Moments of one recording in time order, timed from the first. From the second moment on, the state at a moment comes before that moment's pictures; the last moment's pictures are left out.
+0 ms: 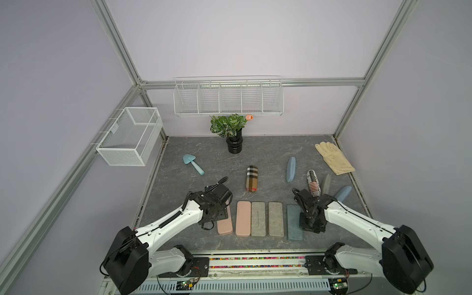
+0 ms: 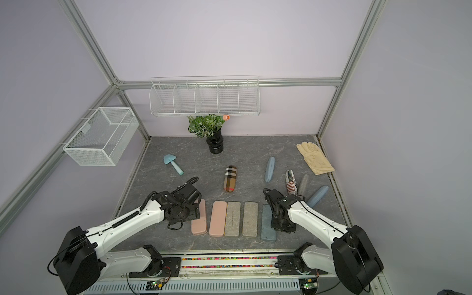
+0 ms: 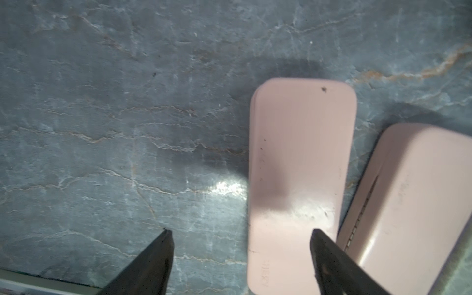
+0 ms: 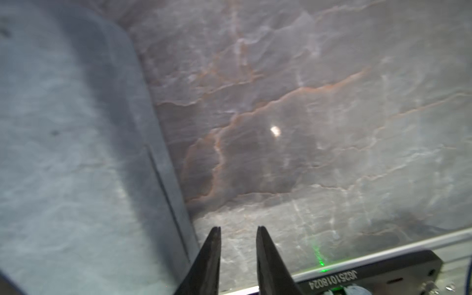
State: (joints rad) left arm -0.72 1.23 0.79 -0.94 -0.19 -0.88; right arm 0.57 1.22 0.63 -1.00 0.07 0.79
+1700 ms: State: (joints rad) left arm -0.61 2.27 1.95 -0.95 -0.06 -0.51; right arm 0.35 1.90 1.59 -1.07 0.17 0.43
